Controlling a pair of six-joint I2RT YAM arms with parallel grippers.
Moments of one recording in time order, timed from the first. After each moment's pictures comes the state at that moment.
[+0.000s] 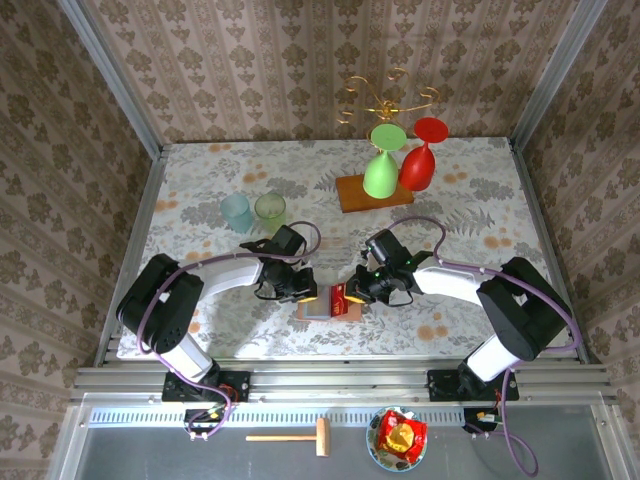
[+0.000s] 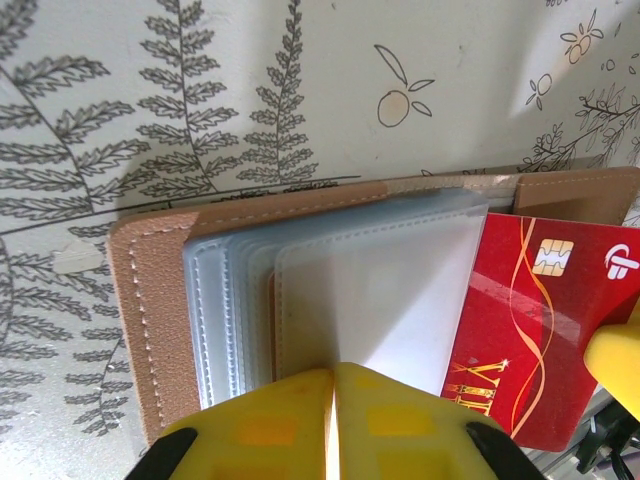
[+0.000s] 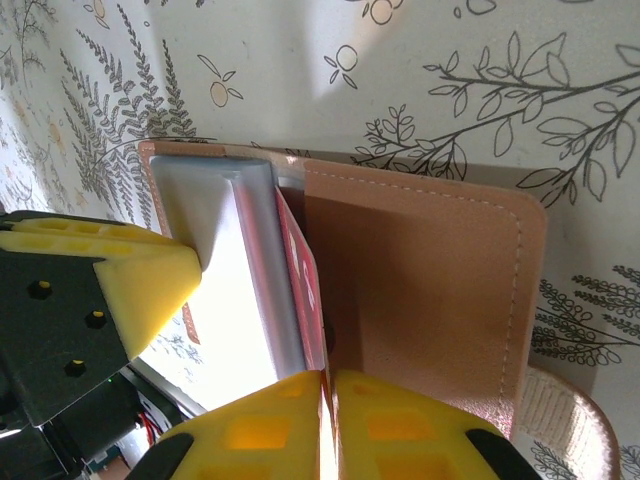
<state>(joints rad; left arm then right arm) -0.70 1.61 0.83 -0.44 0.44 -0.75 0.62 1.57 0.74 -0.21 -0.49 0.94</state>
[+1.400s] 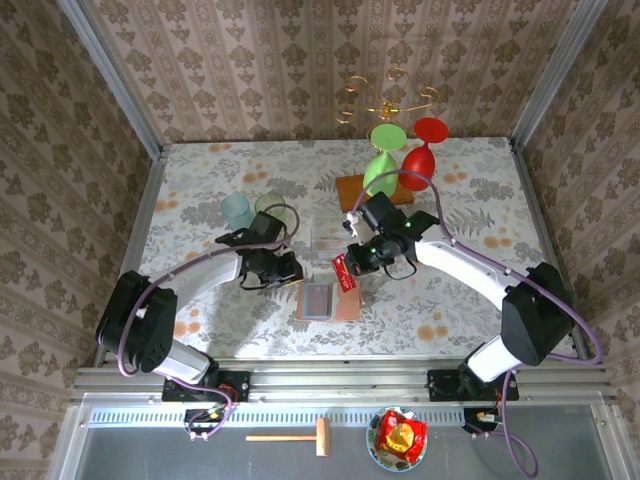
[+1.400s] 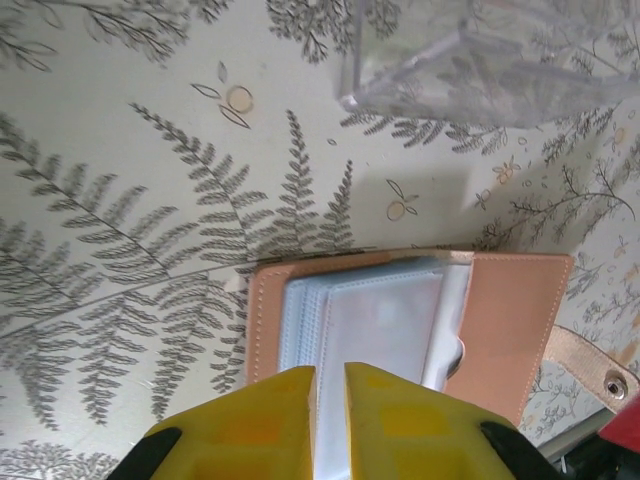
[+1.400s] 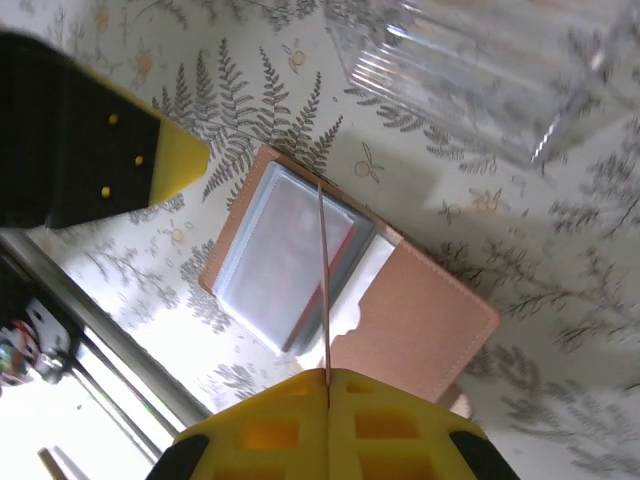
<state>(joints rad) -0.57 1.47 0.85 -0.53 0.38 -0.71 0.63 1.55 1.19 -0.76 -0.34 0.24</state>
